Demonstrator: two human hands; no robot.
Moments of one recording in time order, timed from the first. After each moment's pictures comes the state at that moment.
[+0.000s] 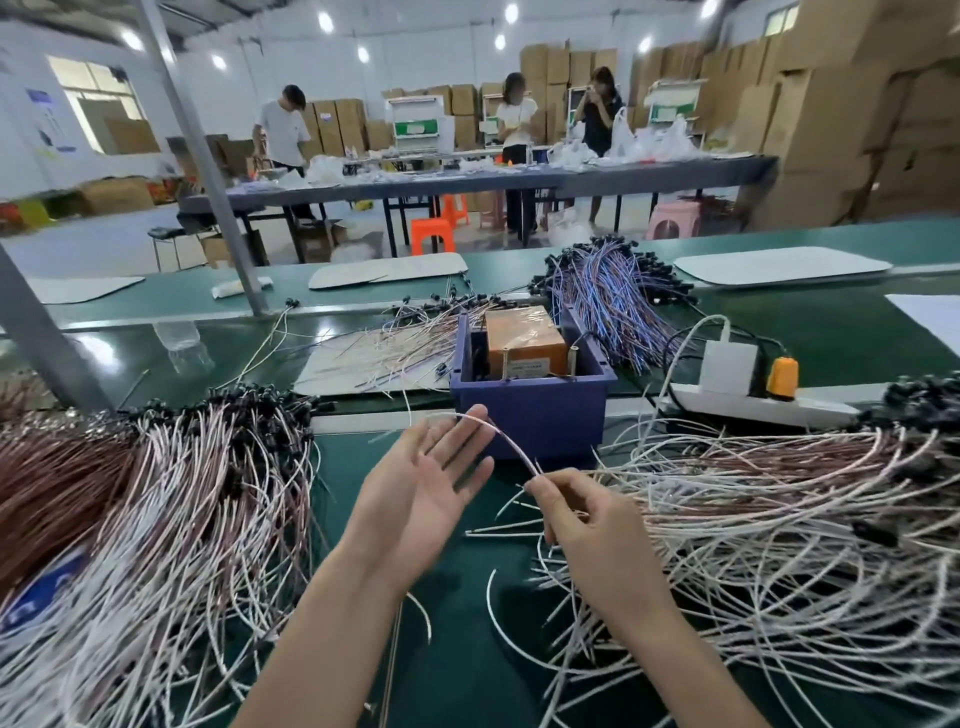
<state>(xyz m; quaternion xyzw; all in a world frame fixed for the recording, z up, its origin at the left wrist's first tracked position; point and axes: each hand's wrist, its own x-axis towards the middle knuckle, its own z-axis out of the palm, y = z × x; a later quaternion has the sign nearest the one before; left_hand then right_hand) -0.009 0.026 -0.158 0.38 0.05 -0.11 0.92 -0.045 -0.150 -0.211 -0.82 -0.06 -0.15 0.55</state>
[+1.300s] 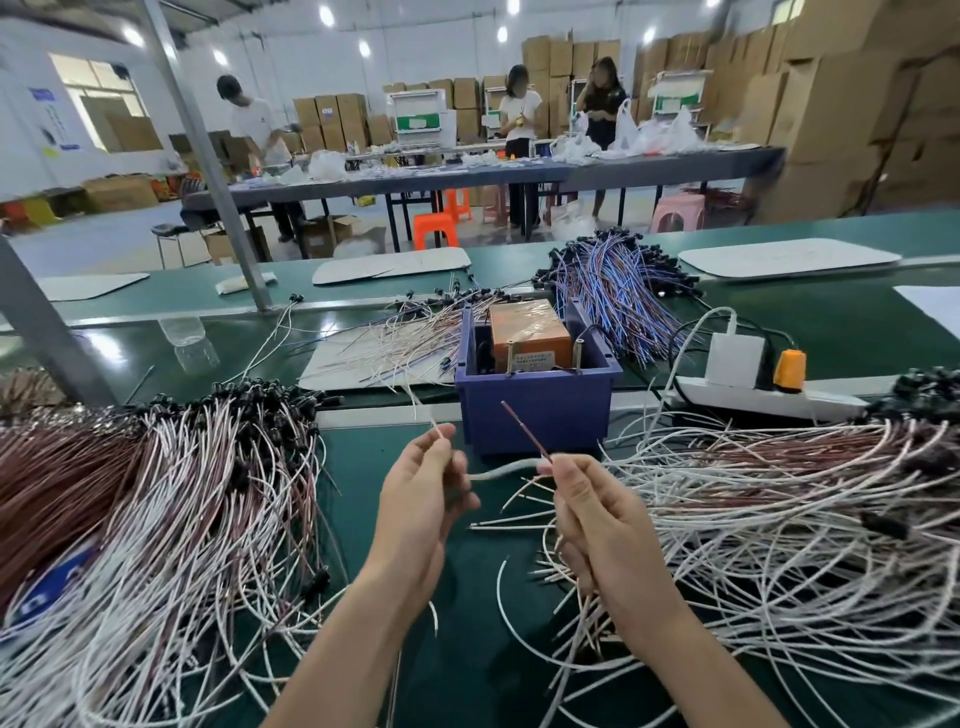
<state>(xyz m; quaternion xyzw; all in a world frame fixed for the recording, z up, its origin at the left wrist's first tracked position) -0.014 0.020 -0.184 0.55 0.07 0.05 0.83 -0.060 -0.144 -0.193 -0.63 -0.08 -0.04 0.77</state>
